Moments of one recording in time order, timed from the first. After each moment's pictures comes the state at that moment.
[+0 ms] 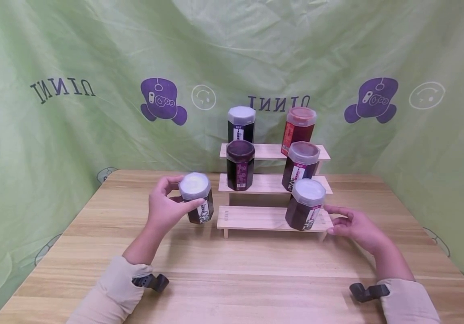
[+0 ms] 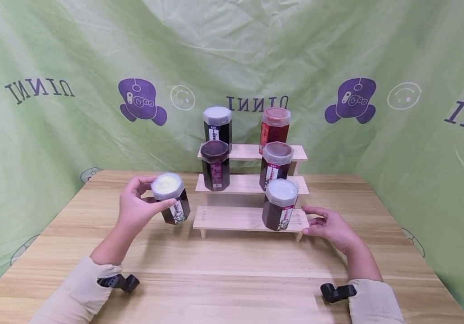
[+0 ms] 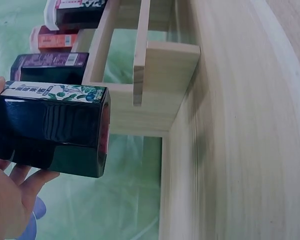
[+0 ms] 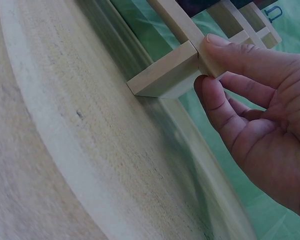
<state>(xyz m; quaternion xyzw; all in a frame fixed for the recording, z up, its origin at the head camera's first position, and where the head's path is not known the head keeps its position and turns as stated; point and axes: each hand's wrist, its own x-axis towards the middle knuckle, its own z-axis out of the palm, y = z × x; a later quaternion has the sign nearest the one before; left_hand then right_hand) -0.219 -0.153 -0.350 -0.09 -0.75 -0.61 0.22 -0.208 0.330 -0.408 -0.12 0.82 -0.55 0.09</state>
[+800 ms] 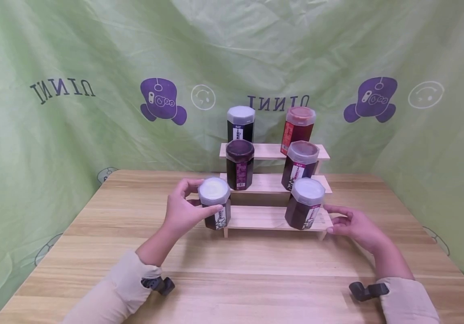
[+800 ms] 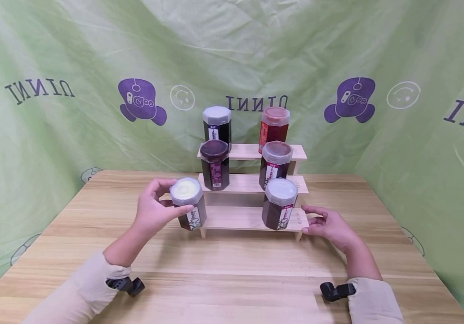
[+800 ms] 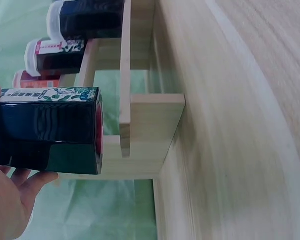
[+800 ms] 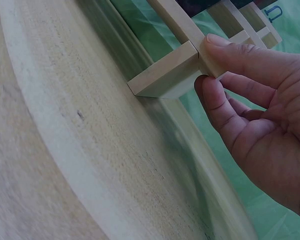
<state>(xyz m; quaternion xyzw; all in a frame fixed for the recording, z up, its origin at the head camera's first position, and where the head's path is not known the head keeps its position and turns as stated) -0.212 -0.120 -0.349 -0.13 -0.76 -0.61 0.17 -0.208 0.331 -0.408 -0.12 0.83 -0.54 0.09</state>
